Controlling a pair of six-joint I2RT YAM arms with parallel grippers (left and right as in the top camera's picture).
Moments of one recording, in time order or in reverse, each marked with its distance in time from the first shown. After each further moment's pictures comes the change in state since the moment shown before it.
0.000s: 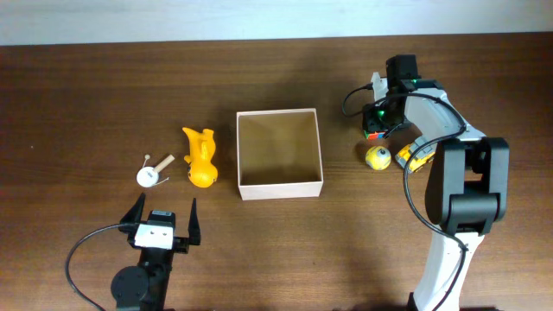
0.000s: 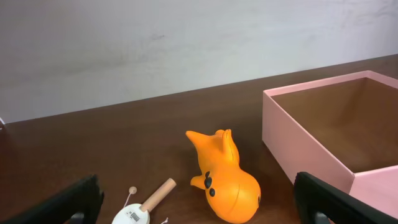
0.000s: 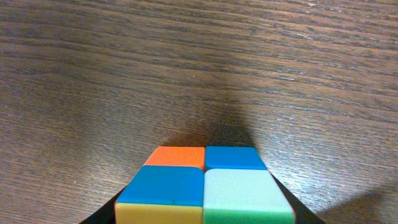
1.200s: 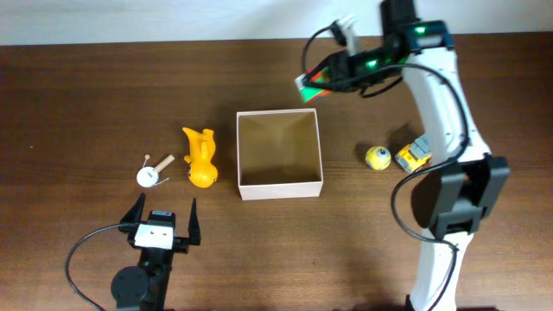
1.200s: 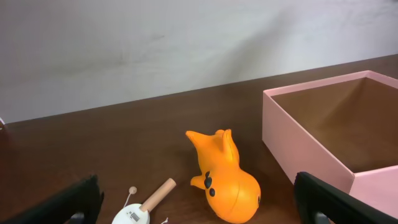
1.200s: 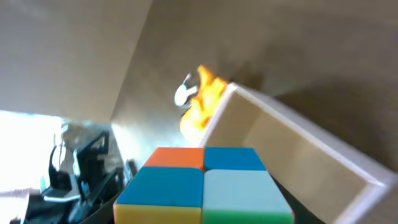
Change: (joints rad) left arm 0.000 0.000 0.000 0.000 0.000 0.000; right arm 0.133 0.003 0.599 -0.539 -0.910 -0.022
